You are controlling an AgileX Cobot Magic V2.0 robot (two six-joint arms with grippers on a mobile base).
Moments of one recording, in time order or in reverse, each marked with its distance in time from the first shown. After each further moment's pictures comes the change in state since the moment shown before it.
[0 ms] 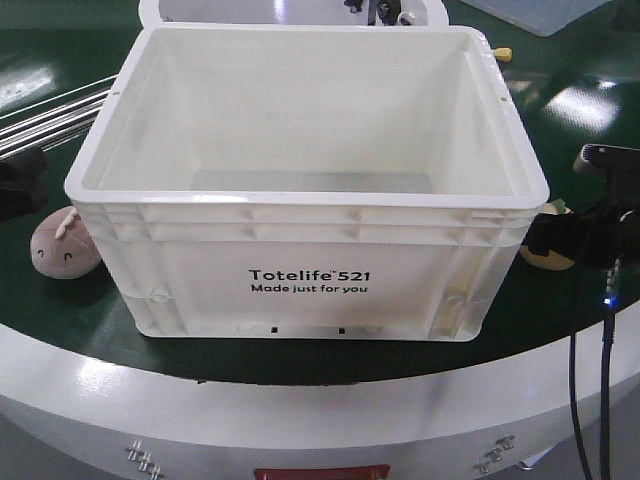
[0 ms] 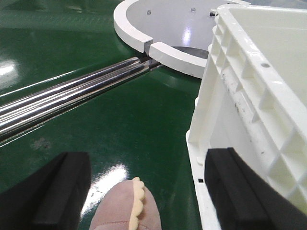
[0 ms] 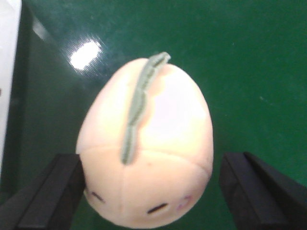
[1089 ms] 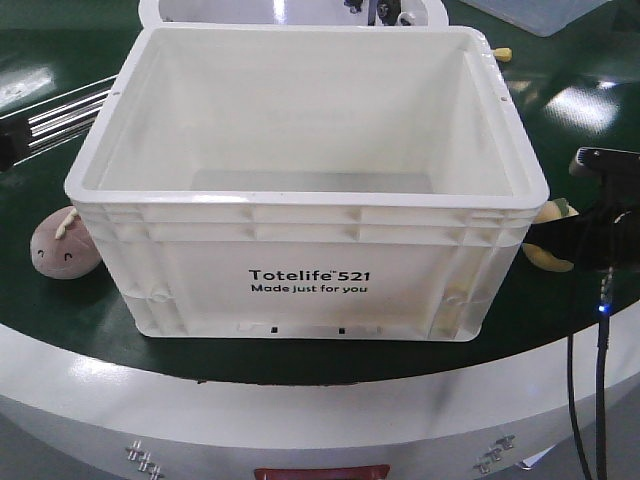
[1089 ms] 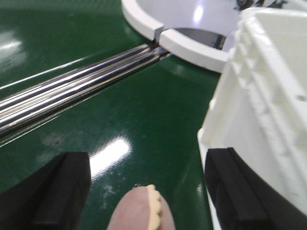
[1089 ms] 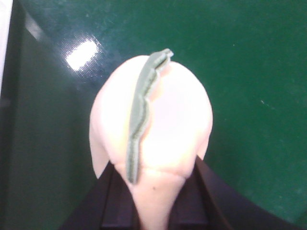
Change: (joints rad) left arm 0.108 0.146 -0.241 0.007 0.250 0.003; right arm 0.000 0.023 -0.003 0.003 -0.024 -0.014
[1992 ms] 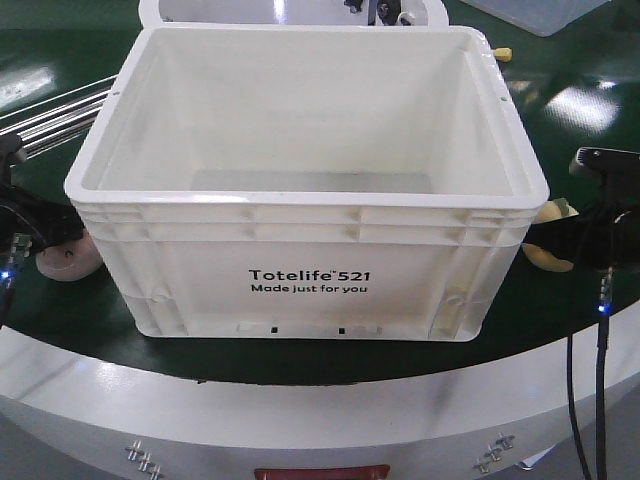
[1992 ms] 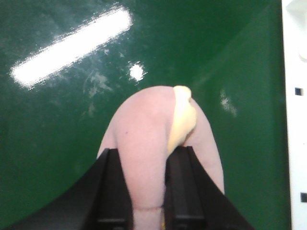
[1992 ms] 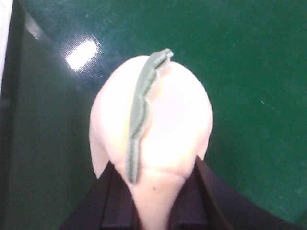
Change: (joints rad) left arm 0.013 0.475 -0.049 -0.054 0.066 0.001; right arm 0.000 0.000 0.000 0.000 0.000 0.000
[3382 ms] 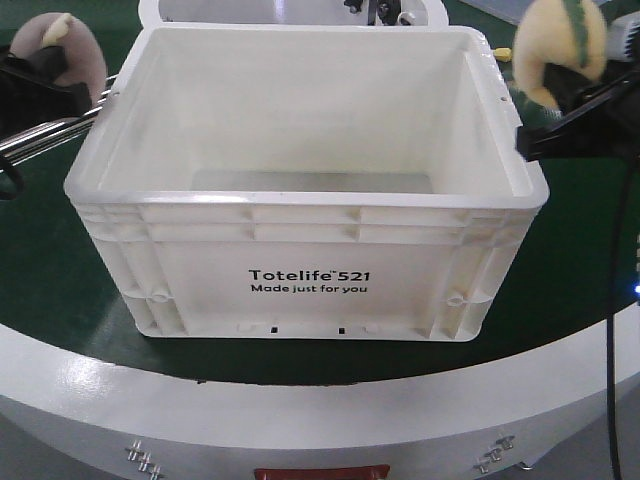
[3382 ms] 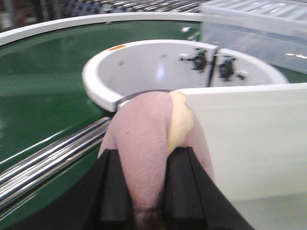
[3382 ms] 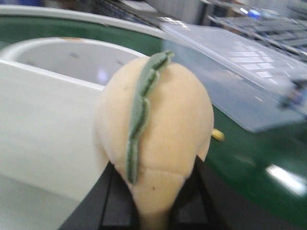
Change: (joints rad) left arm -0.260 -0.433 0.011 0.101 -0.363 0.003; right arm 0.311 -0.507 0.003 -0.101 -0.271 -0.155
